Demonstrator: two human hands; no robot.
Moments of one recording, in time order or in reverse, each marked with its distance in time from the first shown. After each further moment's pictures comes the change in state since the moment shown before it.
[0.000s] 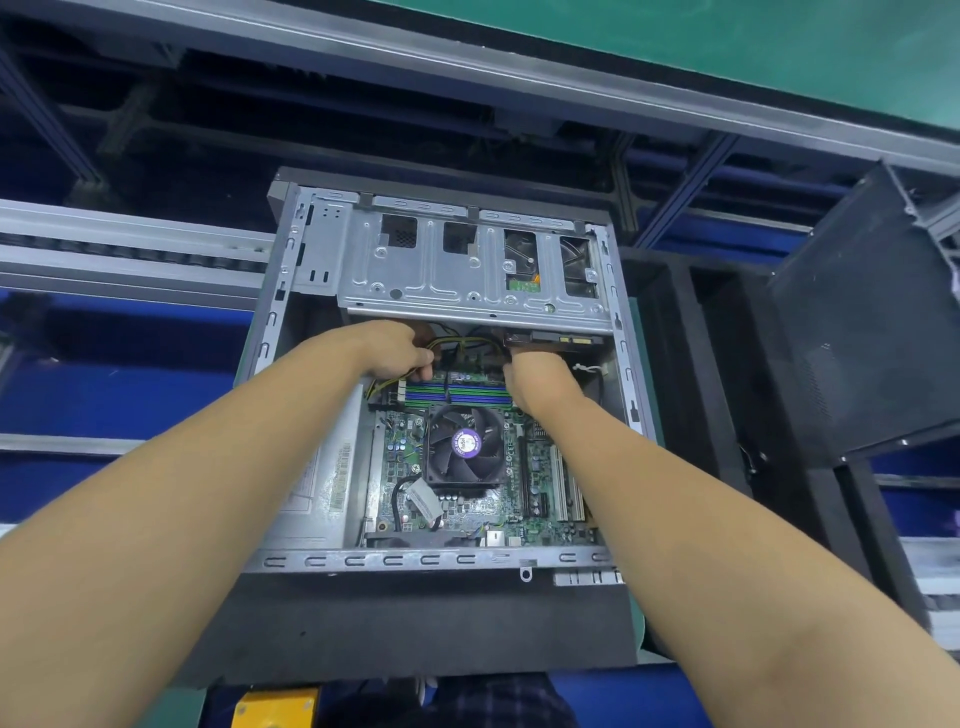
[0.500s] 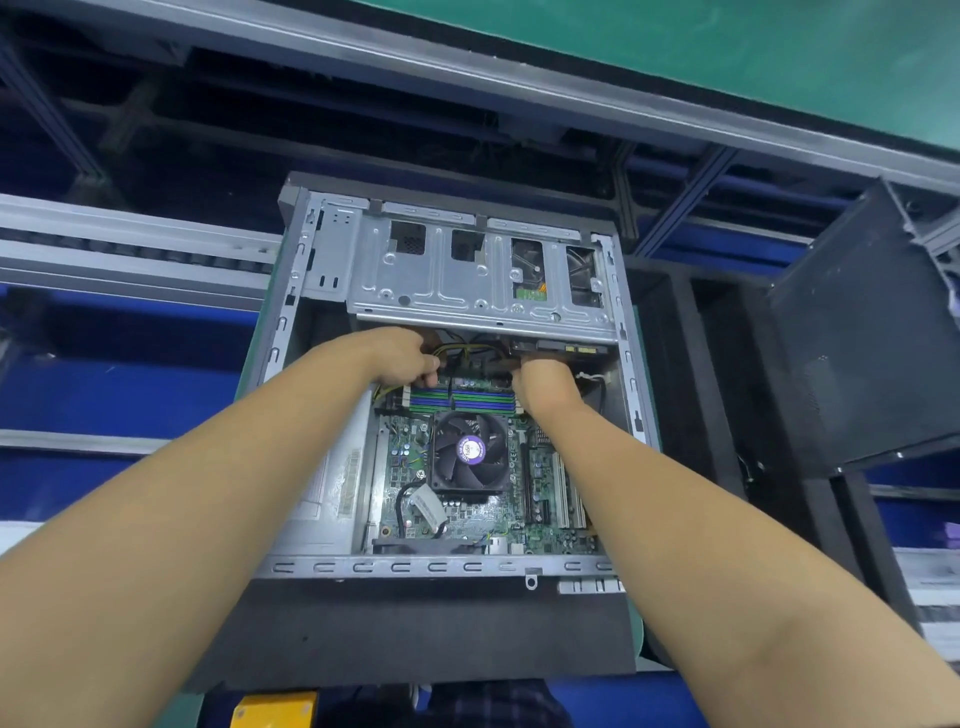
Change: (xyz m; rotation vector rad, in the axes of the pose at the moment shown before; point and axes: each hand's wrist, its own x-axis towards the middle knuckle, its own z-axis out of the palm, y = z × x) left_hand 0.002 -0.001 0.001 -0.002 -0.033 0.025; right_hand -0.010 -0.008 -0.006 0.176 -0.006 0.161
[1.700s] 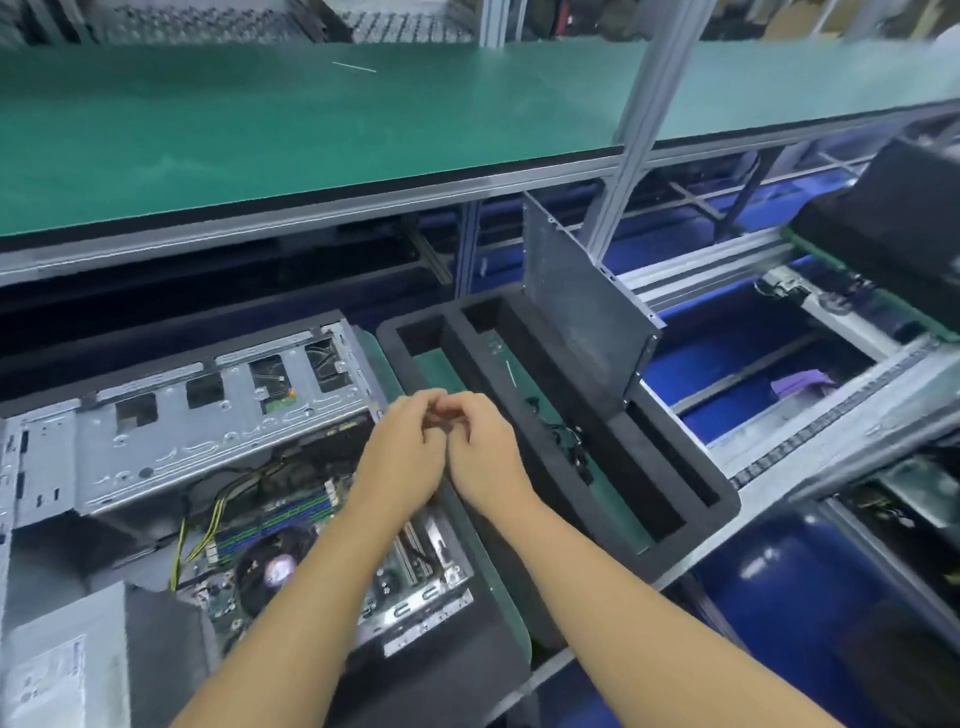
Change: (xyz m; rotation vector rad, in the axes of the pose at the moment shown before) left_hand -0.053 0.223 0.111 -0.181 0.429 0.565; right_hand -0.132 0.129 -0.065 0.867 0.600 -0.150
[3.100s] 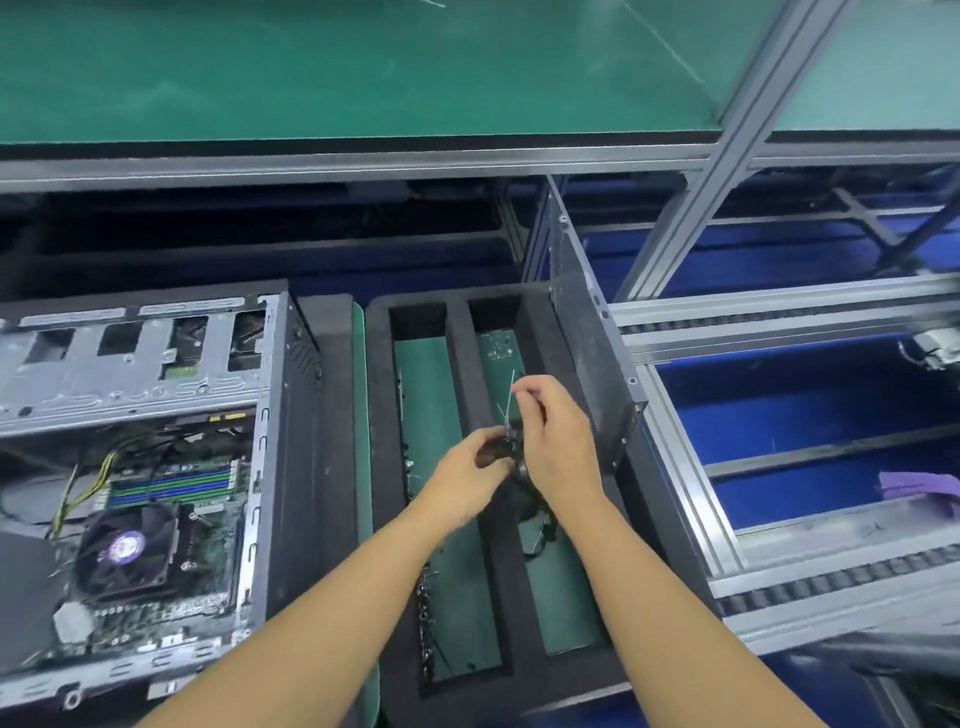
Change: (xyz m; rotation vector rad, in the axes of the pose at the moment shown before) left_hand 0.083 0.038 0.186 -0.450 -0.118 -0.459; right_hand 0.125 0.128 -0.140 -0.113 -0.072 -0.253
